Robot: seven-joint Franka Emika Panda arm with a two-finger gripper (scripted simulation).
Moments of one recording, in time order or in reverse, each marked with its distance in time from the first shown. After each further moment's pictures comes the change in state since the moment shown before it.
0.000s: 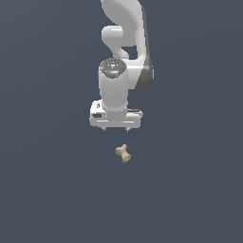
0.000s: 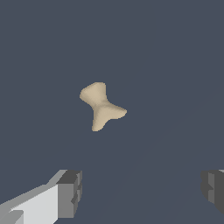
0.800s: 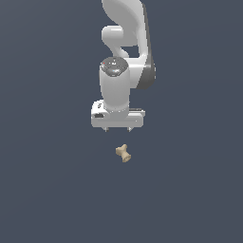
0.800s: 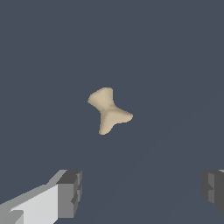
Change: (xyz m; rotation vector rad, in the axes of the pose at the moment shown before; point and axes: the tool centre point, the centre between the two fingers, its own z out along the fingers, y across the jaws) arm 0.006 -0.008 -0.006 0.016 0.011 -0.021
